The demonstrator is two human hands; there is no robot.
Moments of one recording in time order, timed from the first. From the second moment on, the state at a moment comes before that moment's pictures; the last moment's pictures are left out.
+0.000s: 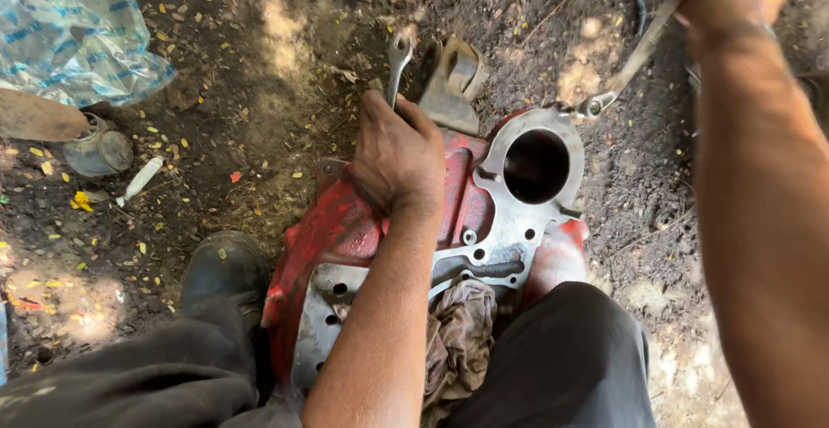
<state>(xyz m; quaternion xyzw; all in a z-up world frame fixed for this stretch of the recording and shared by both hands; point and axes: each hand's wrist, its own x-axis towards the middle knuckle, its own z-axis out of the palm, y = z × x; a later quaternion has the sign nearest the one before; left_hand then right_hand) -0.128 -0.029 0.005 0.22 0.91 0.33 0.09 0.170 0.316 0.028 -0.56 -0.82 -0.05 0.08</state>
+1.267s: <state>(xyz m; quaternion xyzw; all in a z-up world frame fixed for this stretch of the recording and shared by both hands) -0.131 -0.023 0.007 0.20 0.92 0.30 0.17 0.152 0.325 0.024 -0.53 -0.84 -0.06 0.06</state>
